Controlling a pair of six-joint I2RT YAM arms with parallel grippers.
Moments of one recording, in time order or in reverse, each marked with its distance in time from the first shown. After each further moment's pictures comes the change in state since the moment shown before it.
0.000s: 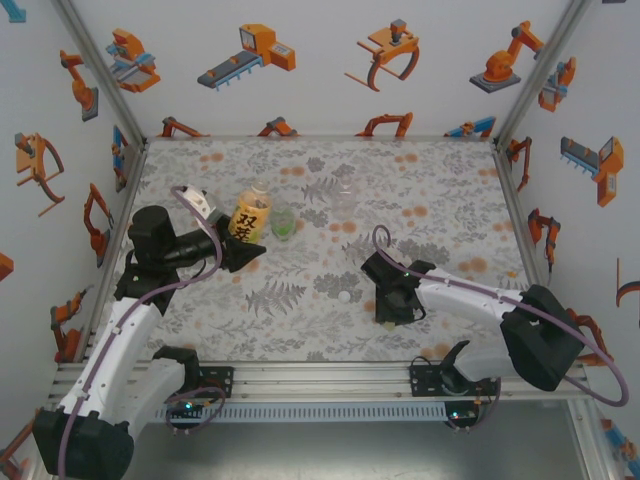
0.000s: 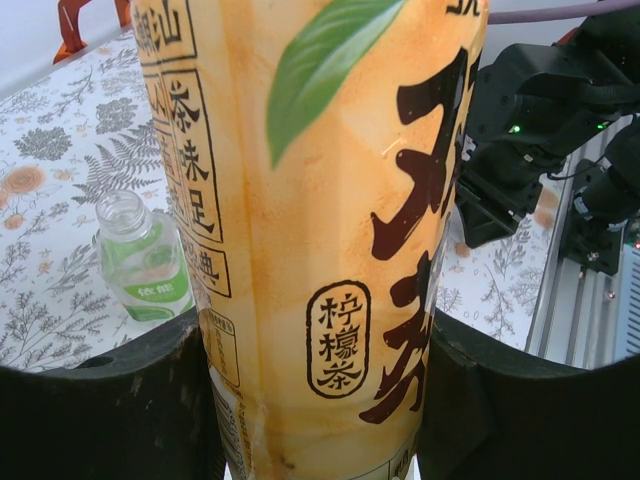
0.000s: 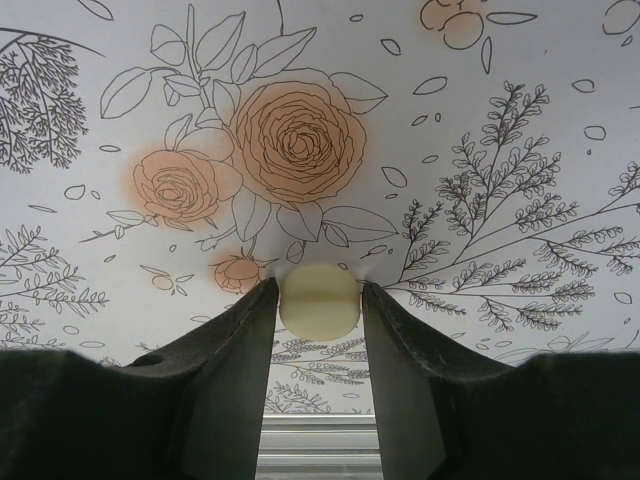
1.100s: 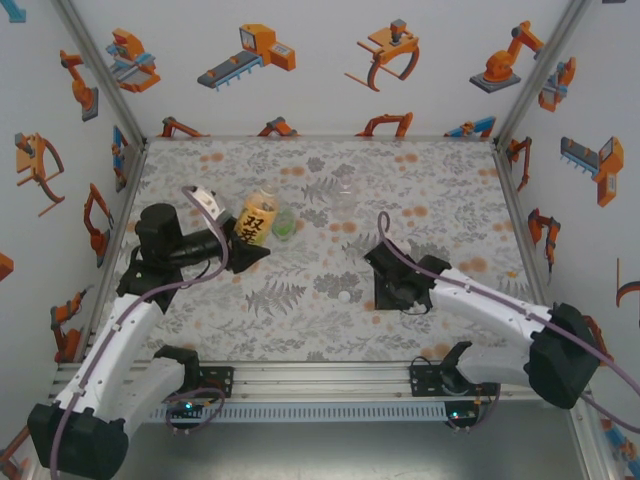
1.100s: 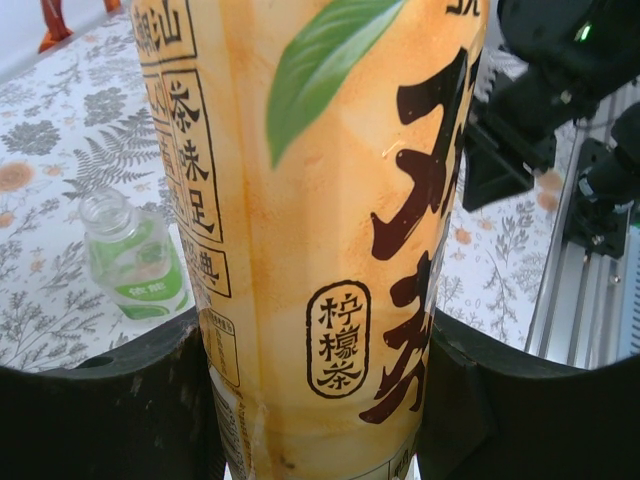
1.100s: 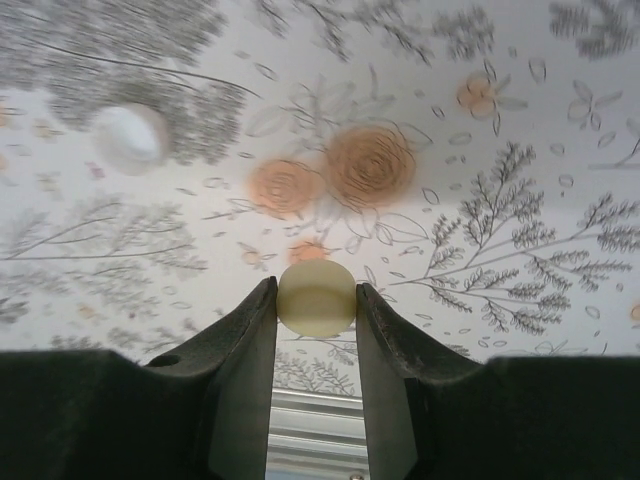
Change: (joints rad) left arm -0.079 0.022 0.029 -0.067 -0.064 0.066; right arm 0.011 -0.146 0.112 -0.037 0.025 -0.100
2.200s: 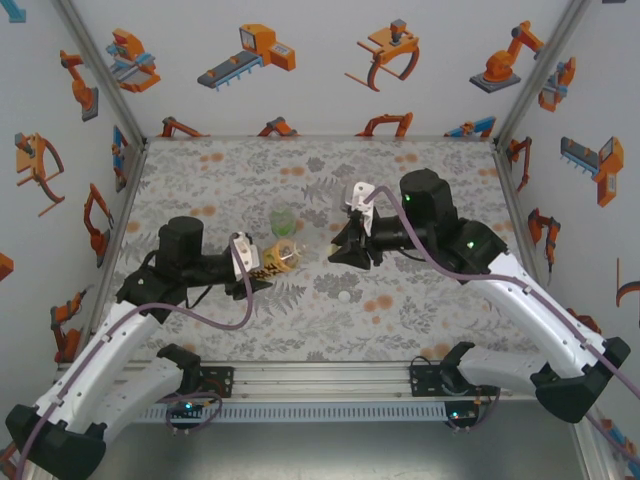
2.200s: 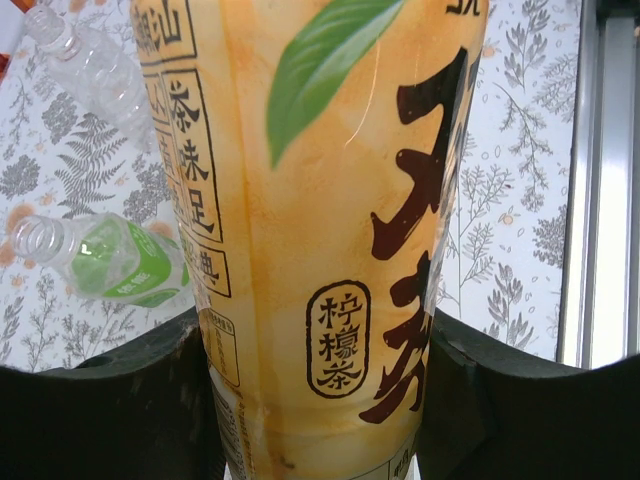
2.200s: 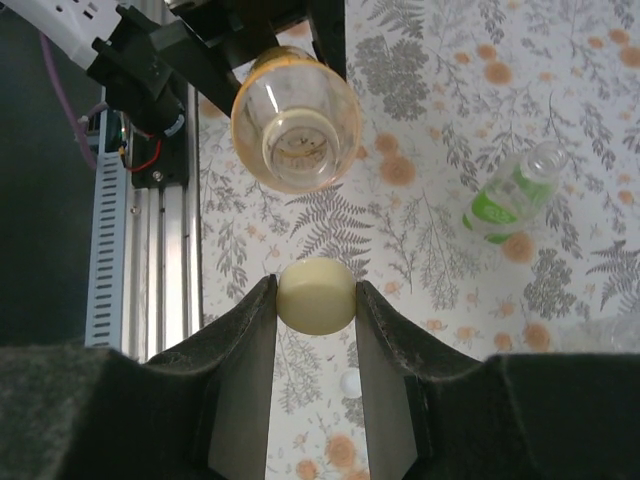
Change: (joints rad) left arm -0.212 -0.048 0.057 -0.394 -0.145 0.560; right arm -0.057 -0.065 0.498 0.181 -0.842 -1.017
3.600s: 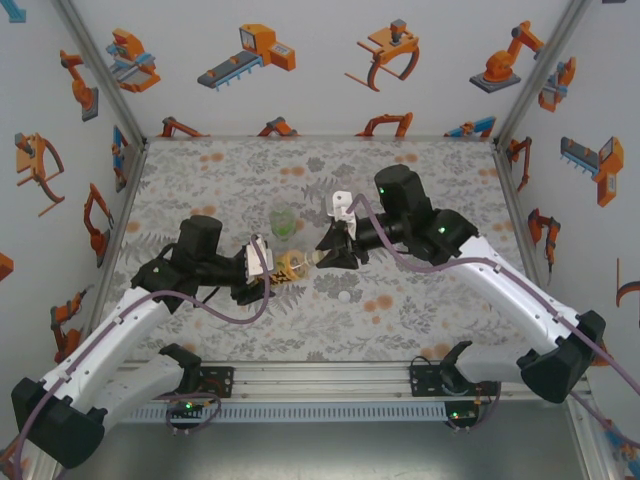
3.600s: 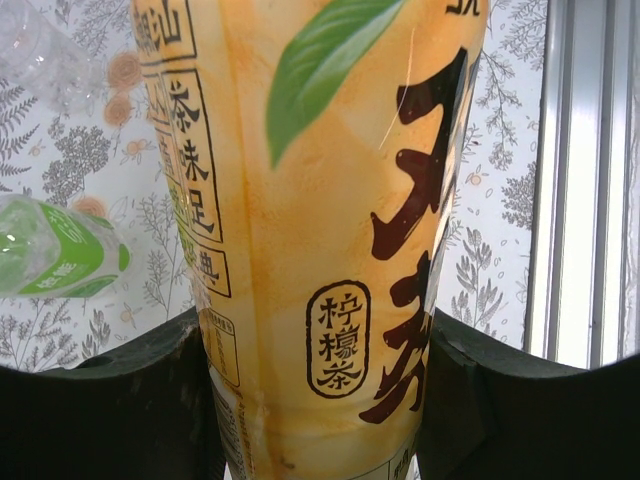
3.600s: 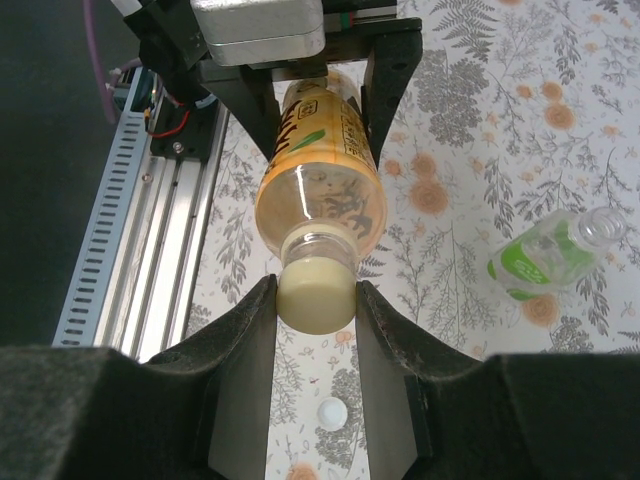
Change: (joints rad) left arm -0.055 0.101 0.014 -0.079 -0.036 0.031; right arm 0.002 0.137 0.010 0.006 -0.163 -0.188
